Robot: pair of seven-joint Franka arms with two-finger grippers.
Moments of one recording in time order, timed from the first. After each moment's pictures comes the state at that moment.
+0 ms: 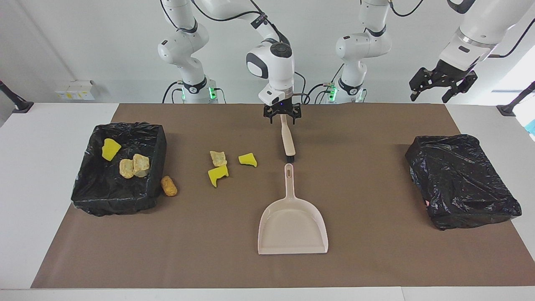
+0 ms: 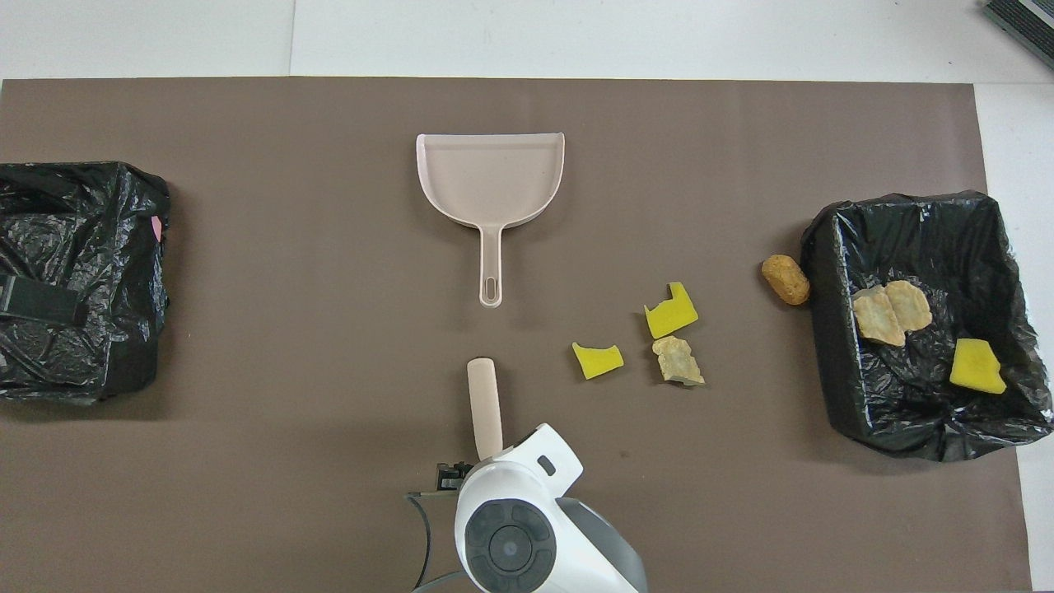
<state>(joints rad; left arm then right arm) 0.10 -0.08 -0.12 -1.58 -0.02 1.46 0.11 0.92 0.07 -0.03 -2.21 0.04 2.36 0.96</state>
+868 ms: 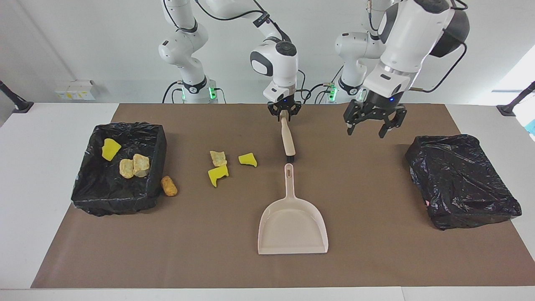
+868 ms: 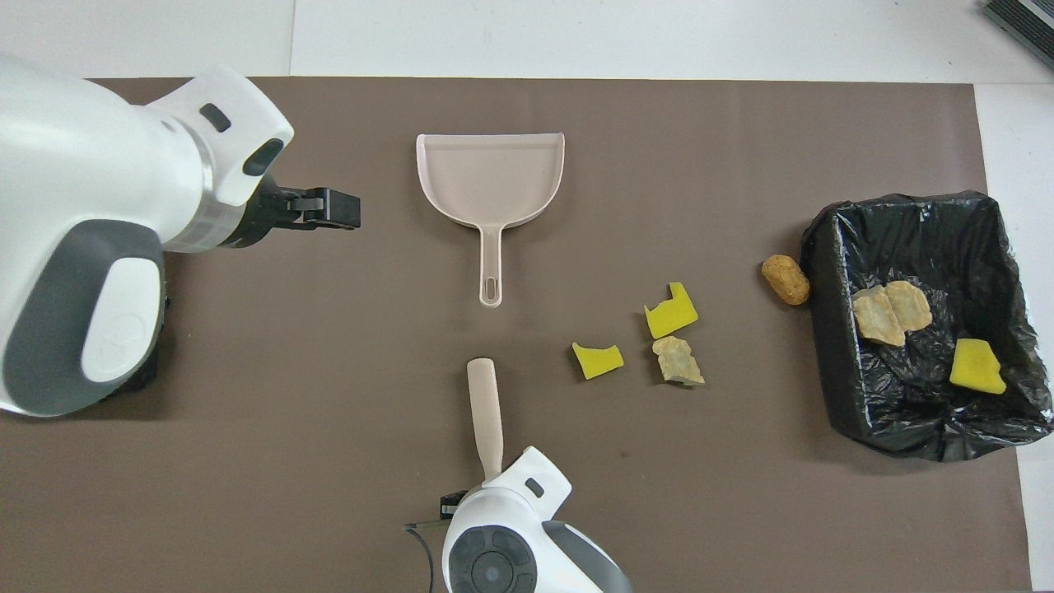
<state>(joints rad) -0.19 0.12 -0.18 -1.59 -0.07 1.92 -0.27 0.96 0.07 -0.03 -2.25 0.04 2.32 0.92</state>
